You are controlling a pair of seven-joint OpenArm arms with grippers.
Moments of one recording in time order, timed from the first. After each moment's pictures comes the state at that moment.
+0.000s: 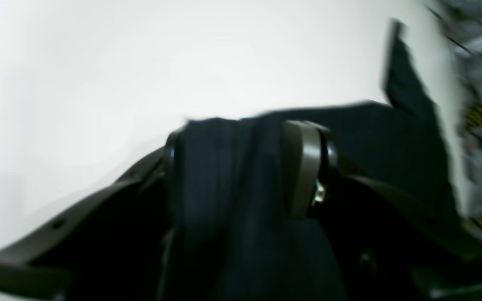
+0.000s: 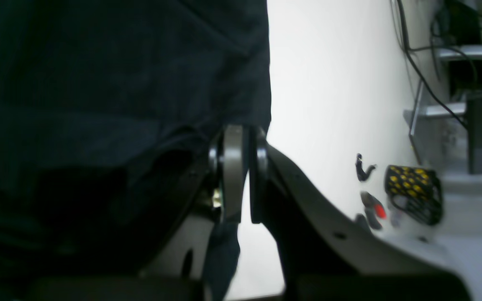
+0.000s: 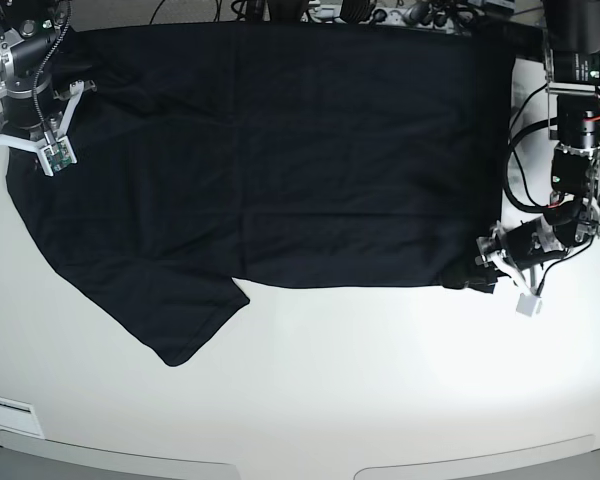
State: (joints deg) left arm -19.6 -32.2 8.2 50.5 -71.5 -32.9 52.7; right arm -39.4 43.1 2.1 130.6 -4.9 -5.4 -54.7
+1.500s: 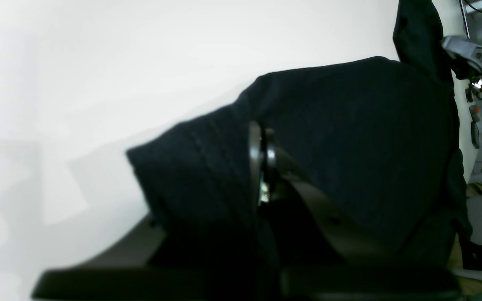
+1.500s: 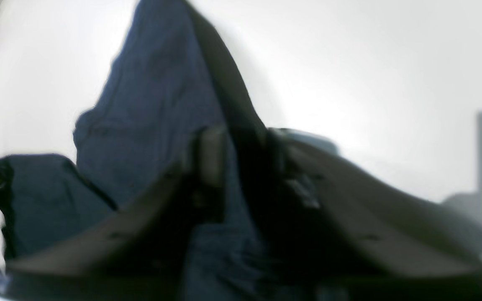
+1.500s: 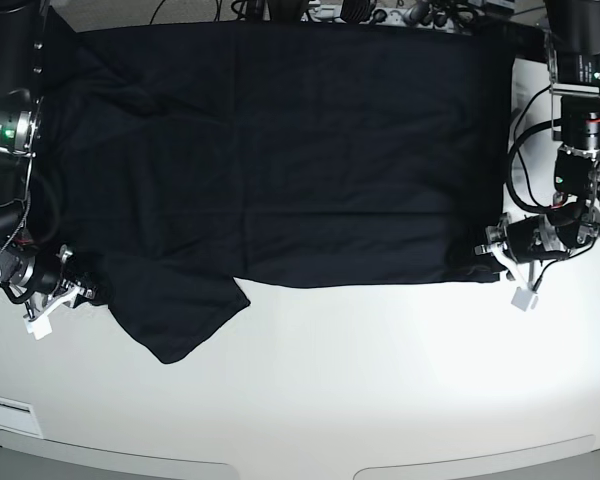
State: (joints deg) left arm -20.1 -33.5 8.7 50.5 -70.0 -32.7 57.2; right arm 35.2 29.0 2.4 26.9 52.4 40.1 -54.8
